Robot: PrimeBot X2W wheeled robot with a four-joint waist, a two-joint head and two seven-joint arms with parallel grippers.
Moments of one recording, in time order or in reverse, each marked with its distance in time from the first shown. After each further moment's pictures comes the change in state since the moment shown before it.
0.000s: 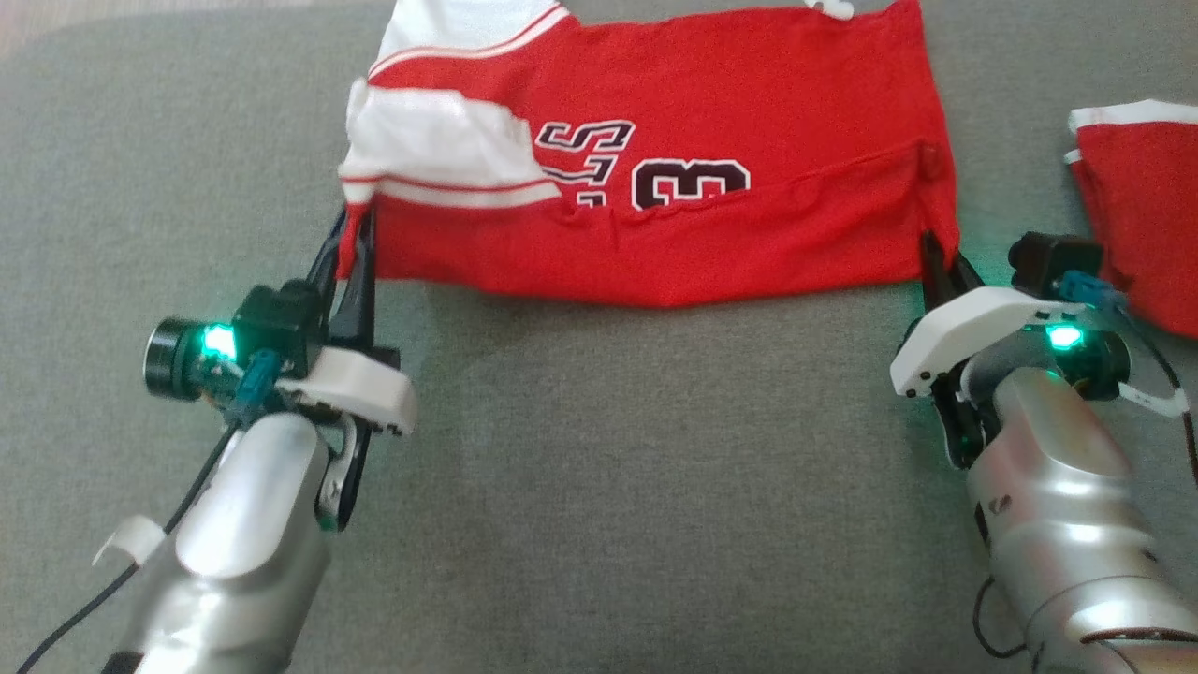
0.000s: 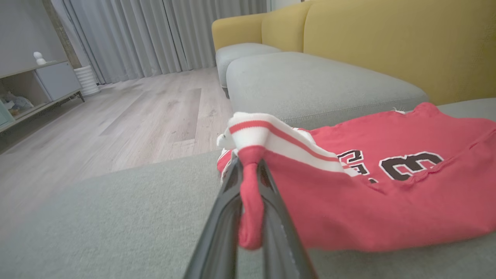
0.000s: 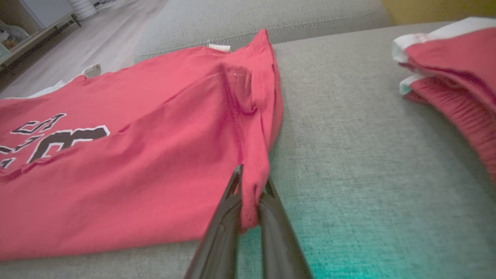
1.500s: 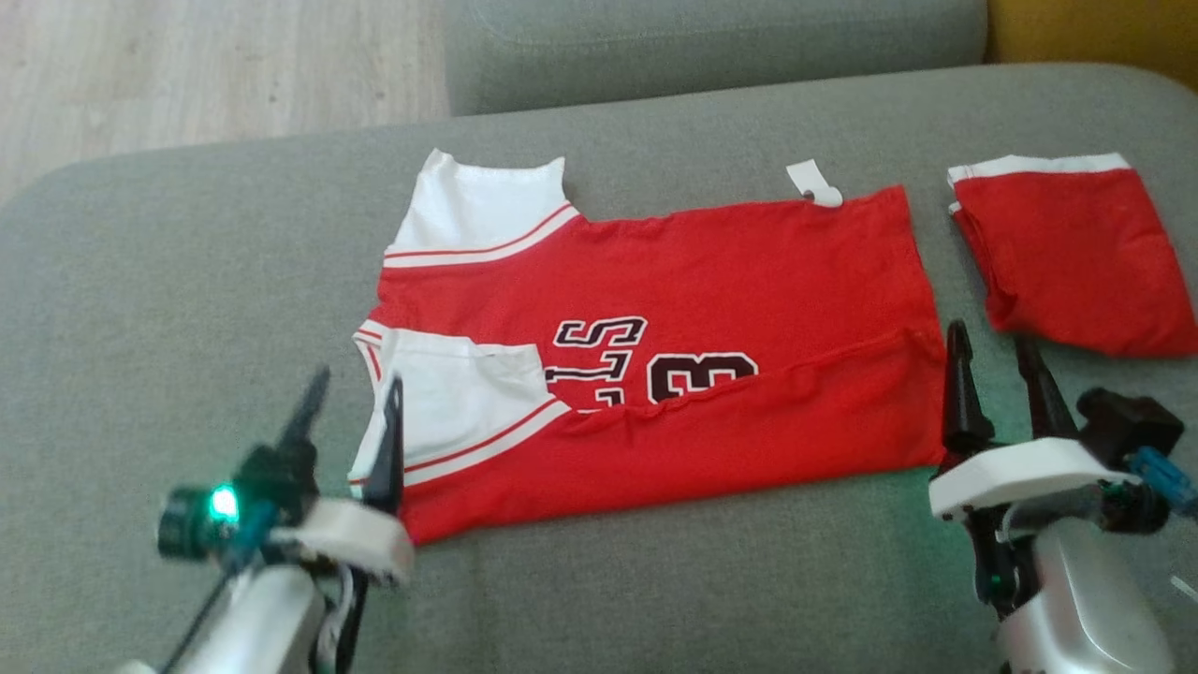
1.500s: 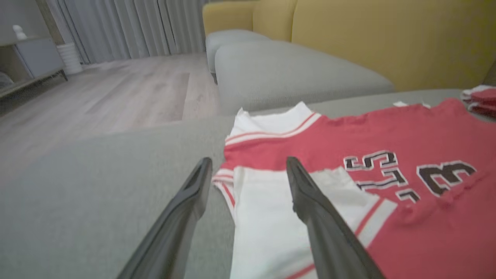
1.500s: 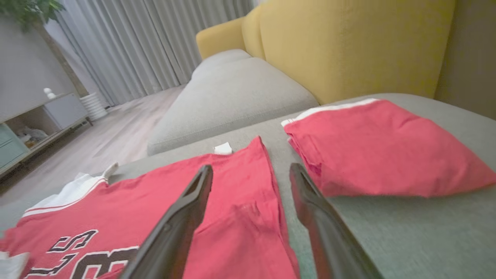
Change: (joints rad) left arm 0.317 0.053 -0.030 -0.123 -0.088 0.044 0.050; right arm 0.466 0.011 0.010 -0.542 0.175 0.000 -0.055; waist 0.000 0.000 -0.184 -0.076
